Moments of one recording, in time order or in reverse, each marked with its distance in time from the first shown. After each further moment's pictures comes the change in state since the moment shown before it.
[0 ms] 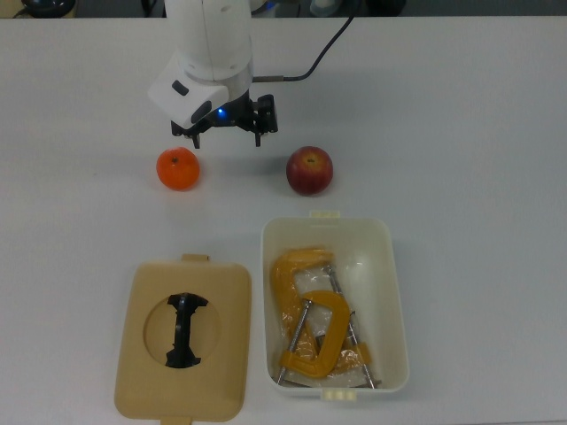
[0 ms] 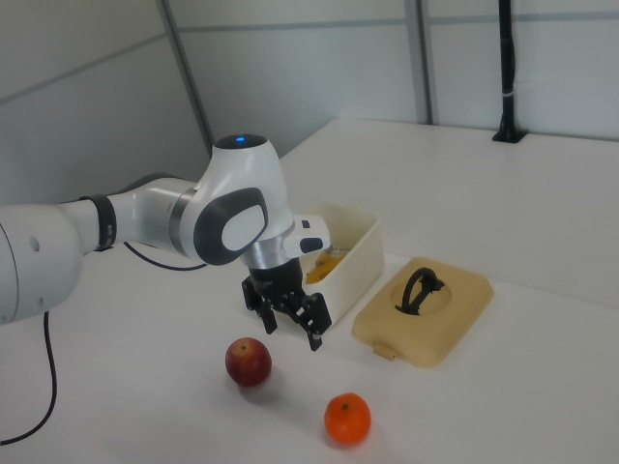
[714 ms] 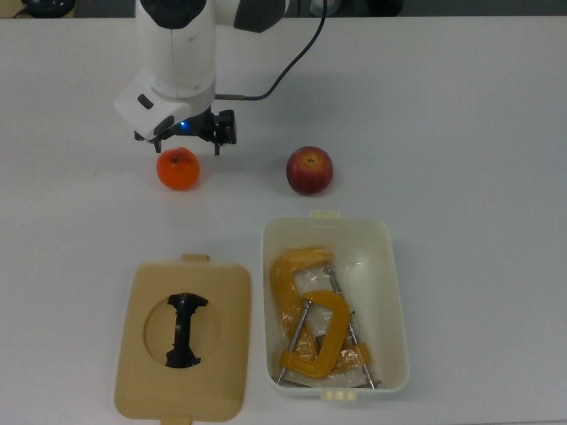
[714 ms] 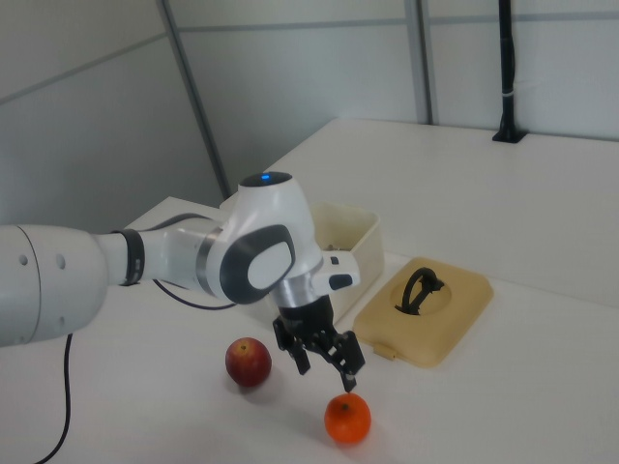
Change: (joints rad) arm -0.052 0.013 -0.030 -0.100 -0.104 0.097 0.004
